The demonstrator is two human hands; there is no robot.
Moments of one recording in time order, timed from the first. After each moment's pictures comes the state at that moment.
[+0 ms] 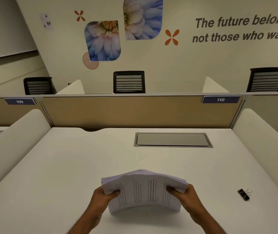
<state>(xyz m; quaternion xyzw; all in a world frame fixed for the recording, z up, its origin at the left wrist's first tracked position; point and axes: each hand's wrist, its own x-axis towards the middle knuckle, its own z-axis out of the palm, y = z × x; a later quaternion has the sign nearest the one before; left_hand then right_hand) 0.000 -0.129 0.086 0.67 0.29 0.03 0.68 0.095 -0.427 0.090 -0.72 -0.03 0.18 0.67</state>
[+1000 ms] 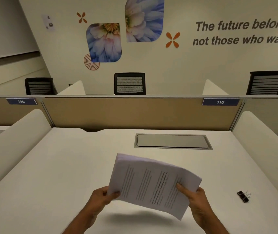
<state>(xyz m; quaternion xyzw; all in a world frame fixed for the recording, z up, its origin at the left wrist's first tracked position) -0.004 -0.115 0.082 0.70 0.26 -0.05 0.67 0.097 -0.443 0.088 -0.62 0.08 0.16 0.76</state>
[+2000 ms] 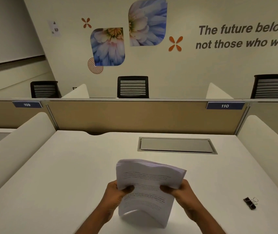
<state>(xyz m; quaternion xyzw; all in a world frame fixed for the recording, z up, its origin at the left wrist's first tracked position) 0.018 -0.156 0.125 0.68 0.21 0.02 0.70 0.103 -0.394 0.128 -0.69 -0.06 0.22 0.68</state>
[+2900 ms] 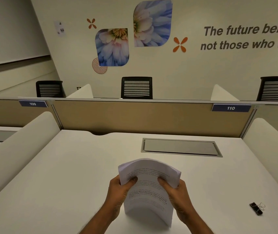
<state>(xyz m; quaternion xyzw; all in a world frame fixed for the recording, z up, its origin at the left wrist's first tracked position) 0.028 -0.165 0.138 0.64 0.24 0.11 0.72 0.089 -0.352 0.132 -0.67 -0.04 0.14 0.73</state>
